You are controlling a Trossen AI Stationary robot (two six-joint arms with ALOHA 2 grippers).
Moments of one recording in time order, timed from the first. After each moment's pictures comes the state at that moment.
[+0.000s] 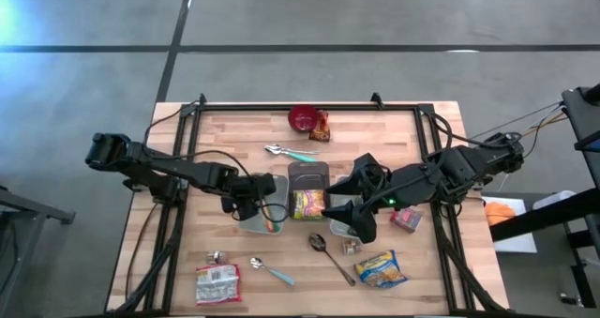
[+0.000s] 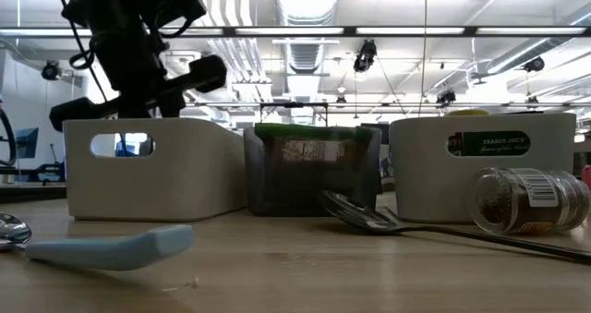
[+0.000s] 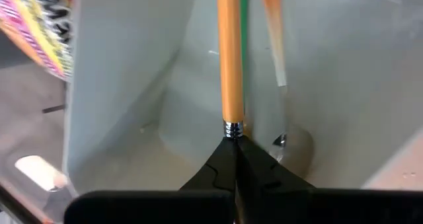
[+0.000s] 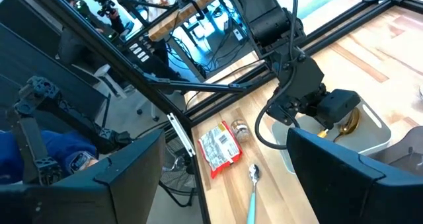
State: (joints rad) left arm -0.10 1.41 0.74 -0.47 -0.13 1.20; right arm 0.45 1.55 1.90 -0.77 0.37 0.81
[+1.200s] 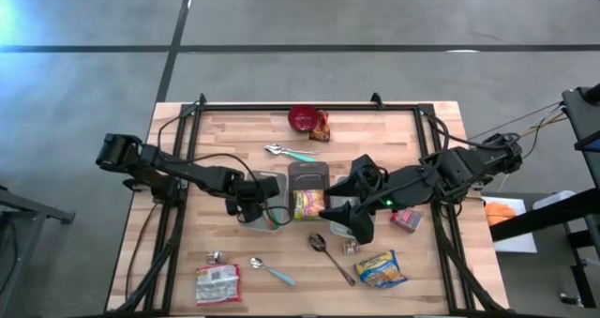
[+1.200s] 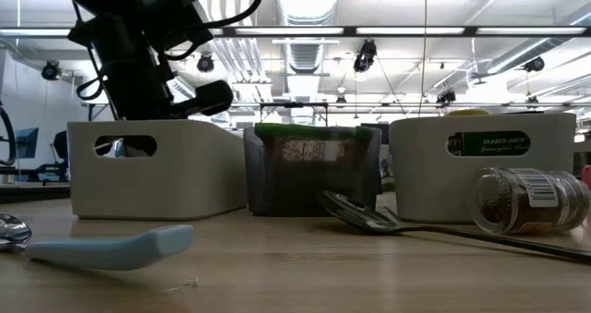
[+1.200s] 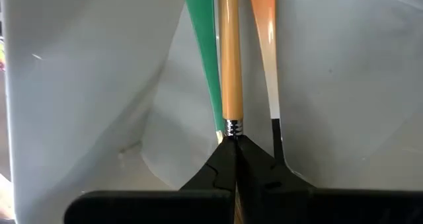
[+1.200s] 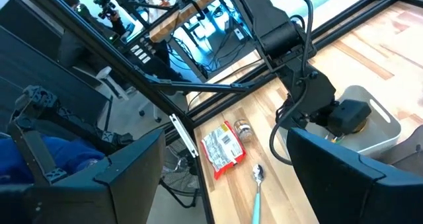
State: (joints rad) left arm -0.10 1.51 0.71 -0.36 -0.13 1.18; right arm 0.45 1.56 1.90 -0.76 0.37 0.83
